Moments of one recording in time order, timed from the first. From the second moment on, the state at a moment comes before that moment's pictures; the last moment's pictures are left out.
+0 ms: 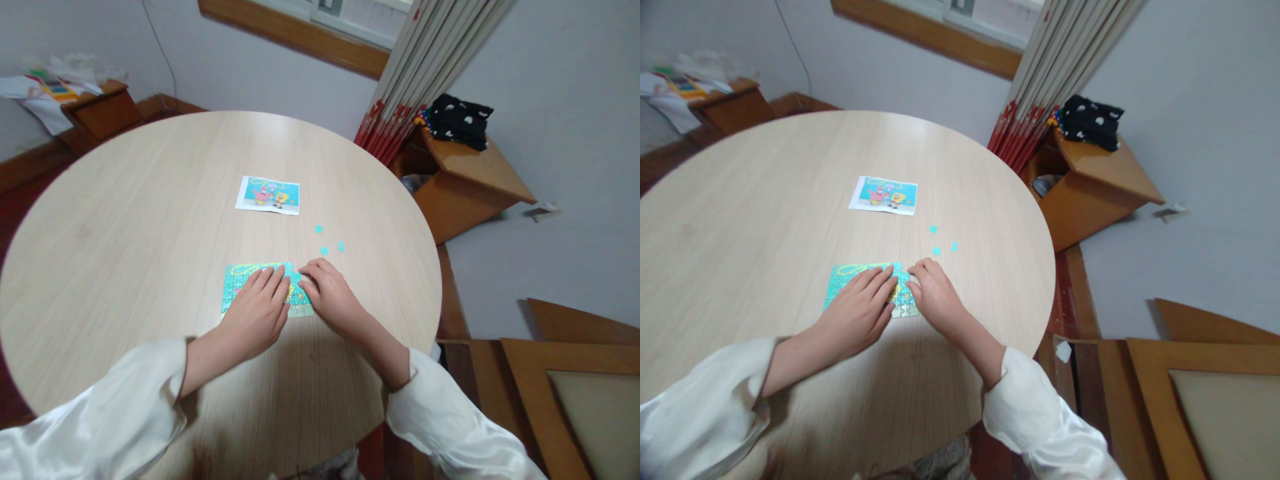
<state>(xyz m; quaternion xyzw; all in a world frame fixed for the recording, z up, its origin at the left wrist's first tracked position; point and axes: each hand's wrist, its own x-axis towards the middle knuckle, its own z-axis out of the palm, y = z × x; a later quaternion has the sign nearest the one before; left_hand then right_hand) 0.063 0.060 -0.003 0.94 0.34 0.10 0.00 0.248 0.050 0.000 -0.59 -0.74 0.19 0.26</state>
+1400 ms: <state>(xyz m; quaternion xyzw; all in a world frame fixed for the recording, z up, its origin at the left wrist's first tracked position) 0.061 0.058 -0.004 0.94 0.33 0.09 0.01 0.246 0.087 0.025 -0.67 -0.62 0.34 0.22</state>
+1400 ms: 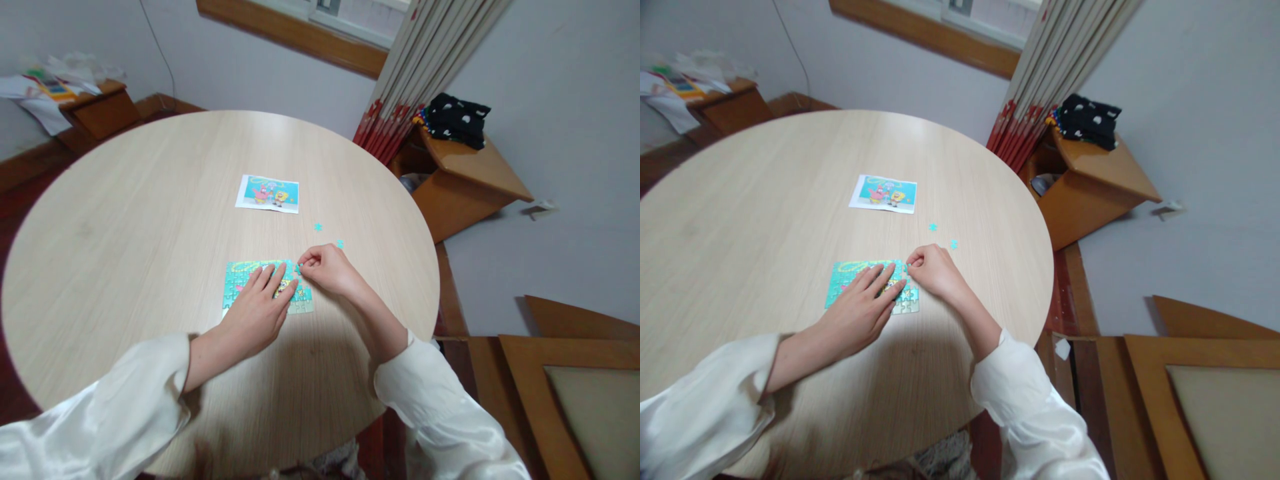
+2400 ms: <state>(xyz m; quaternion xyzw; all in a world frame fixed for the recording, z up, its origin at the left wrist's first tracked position) 0.063 0.058 -0.001 0.94 0.33 0.09 0.01 0.265 0.068 0.027 -0.65 -0.61 0.39 0.23</state>
